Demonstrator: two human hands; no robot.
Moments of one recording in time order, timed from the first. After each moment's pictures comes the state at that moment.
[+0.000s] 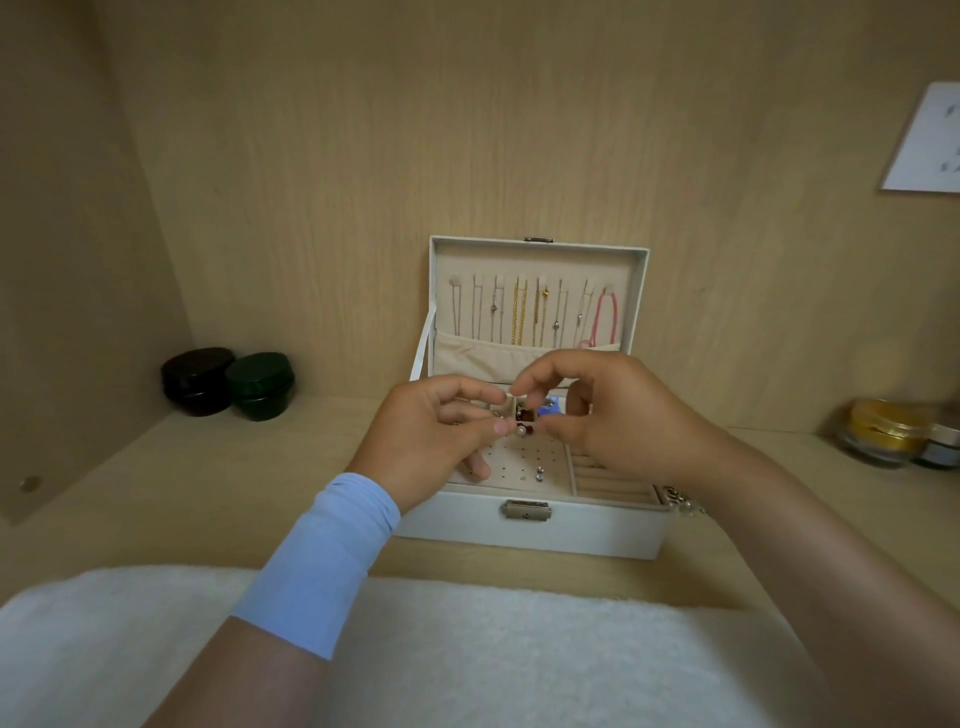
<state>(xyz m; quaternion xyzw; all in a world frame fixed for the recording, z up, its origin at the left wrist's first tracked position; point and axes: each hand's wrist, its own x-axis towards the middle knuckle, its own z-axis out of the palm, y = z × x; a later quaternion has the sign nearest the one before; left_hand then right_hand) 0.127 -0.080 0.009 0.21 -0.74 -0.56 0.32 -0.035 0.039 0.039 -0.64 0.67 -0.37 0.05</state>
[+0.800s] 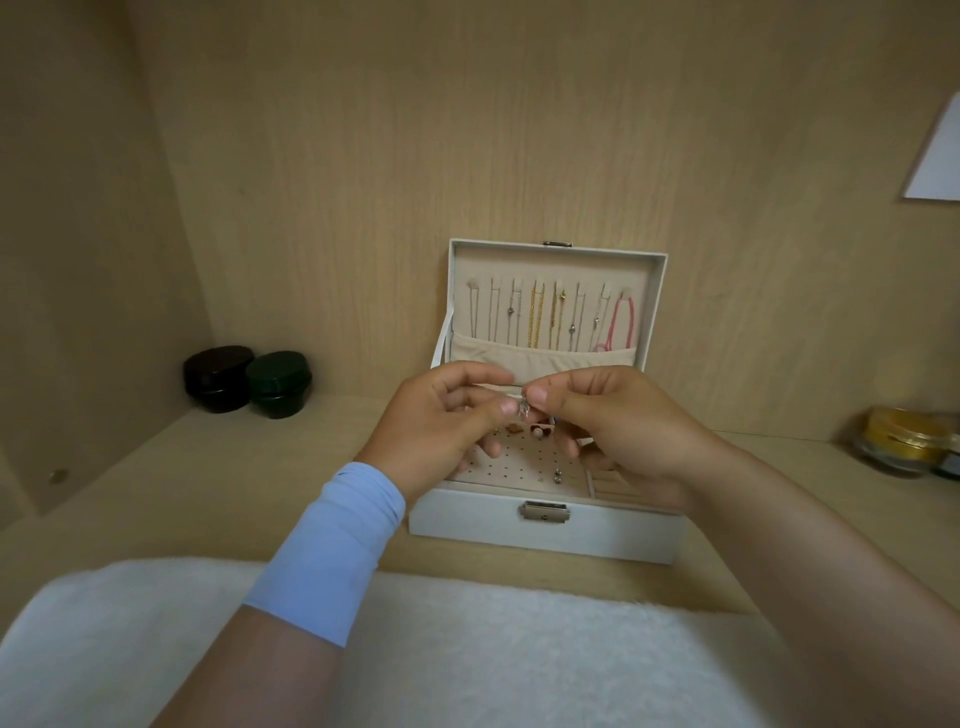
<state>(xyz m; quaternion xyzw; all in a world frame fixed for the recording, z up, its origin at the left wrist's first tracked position) 0.136 -0.086 0.014 0.20 -0.73 -0.57 0.32 -0.012 0.031 0.036 -0.44 0.64 -0.54 0.32</state>
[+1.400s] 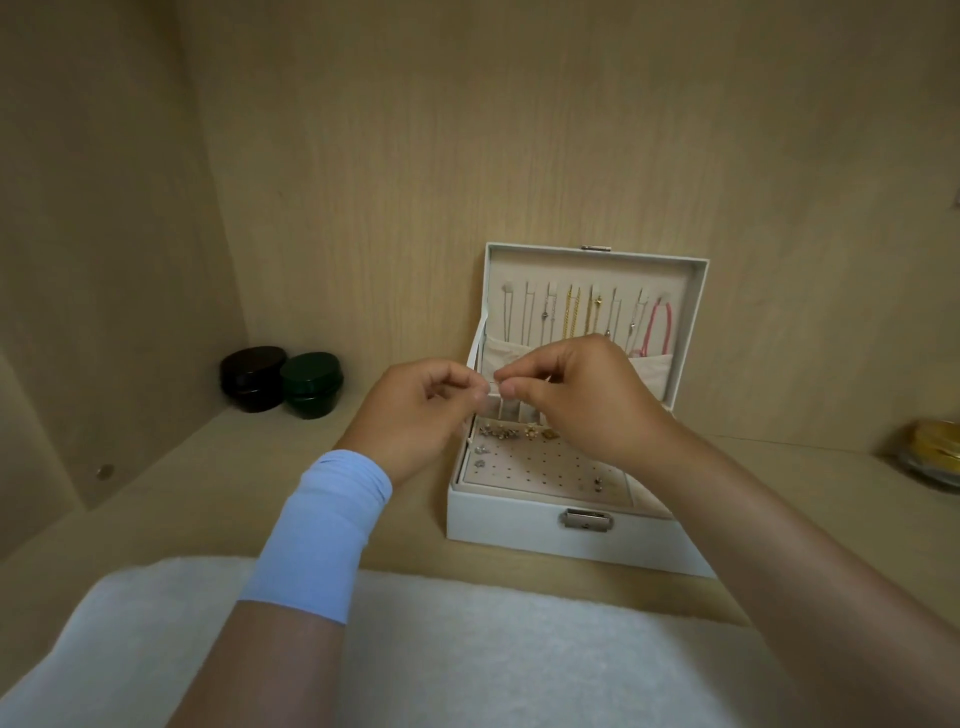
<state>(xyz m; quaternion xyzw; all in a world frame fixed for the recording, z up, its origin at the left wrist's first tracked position) 0.165 -0.125 0.017 0.27 -0.78 -0.43 0.35 0.008 -0.024 0.039 -0.58 0.69 -0.44 0.04</state>
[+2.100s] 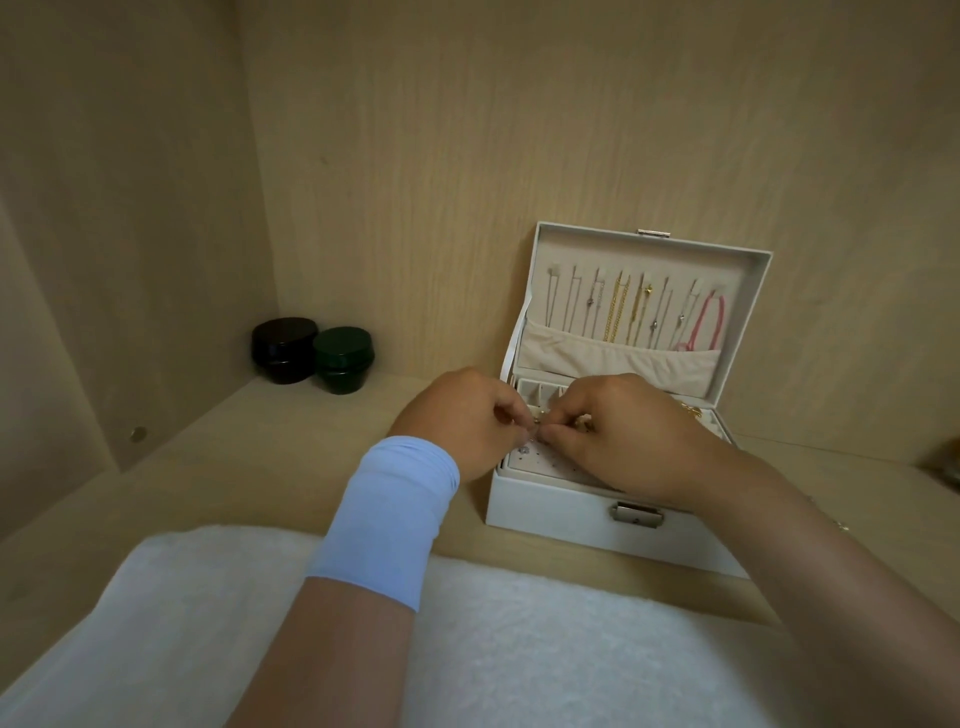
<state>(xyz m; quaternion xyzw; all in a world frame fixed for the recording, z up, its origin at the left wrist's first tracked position) 0.164 -0.133 0.003 0.28 -0.90 -0.25 0.23 0.011 -0.025 0.015 -0.64 0.74 -0.18 -0.04</state>
